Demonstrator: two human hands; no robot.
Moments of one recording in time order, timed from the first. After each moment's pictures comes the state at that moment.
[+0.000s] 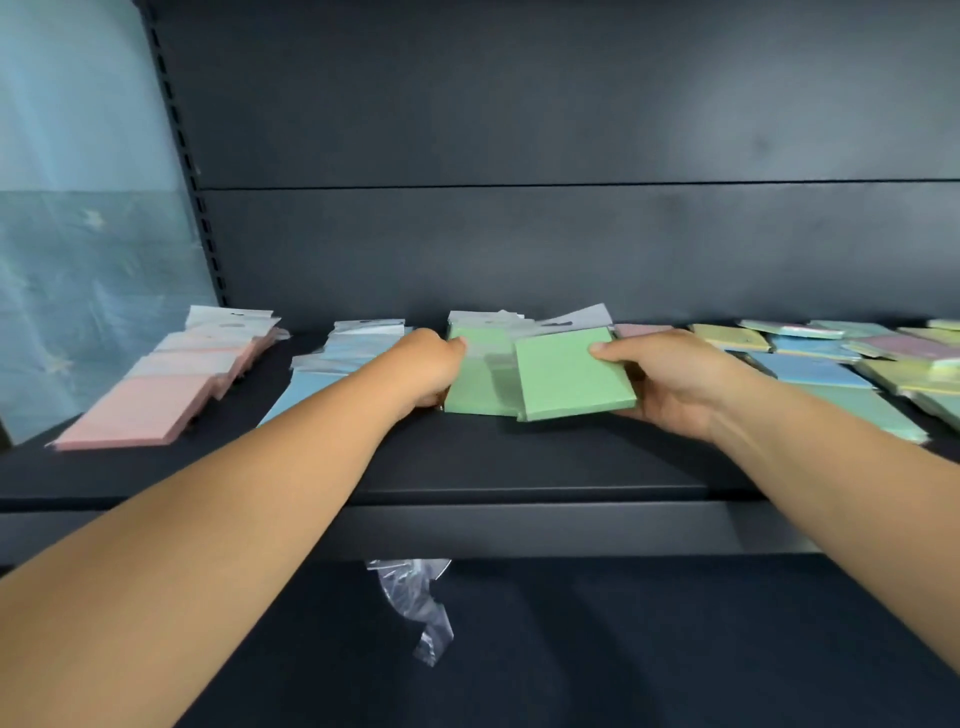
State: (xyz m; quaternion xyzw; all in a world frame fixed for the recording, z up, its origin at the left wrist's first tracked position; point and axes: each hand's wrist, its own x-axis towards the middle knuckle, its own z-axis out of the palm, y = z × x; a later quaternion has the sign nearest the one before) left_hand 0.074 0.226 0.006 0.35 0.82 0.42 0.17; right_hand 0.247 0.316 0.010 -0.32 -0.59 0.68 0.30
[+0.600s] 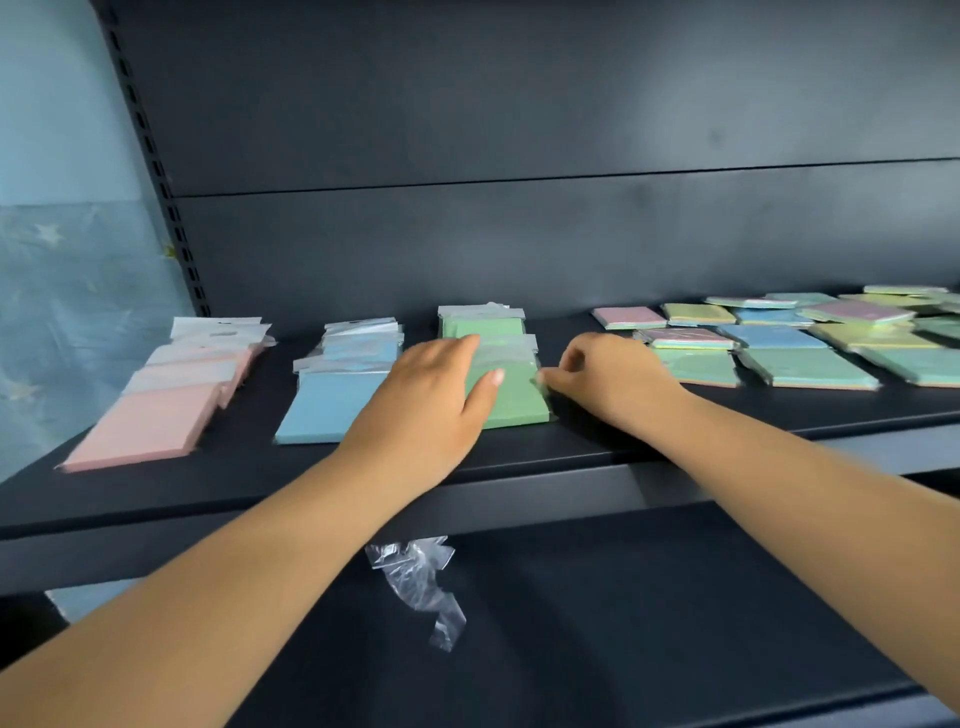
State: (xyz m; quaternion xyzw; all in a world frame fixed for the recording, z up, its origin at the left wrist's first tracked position) left_hand 0.102 0.147 -0.010 0.61 0.74 0.25 -0.14; right_hand 0.220 0.279 -0.008 -0.45 -0.86 0.10 0.23
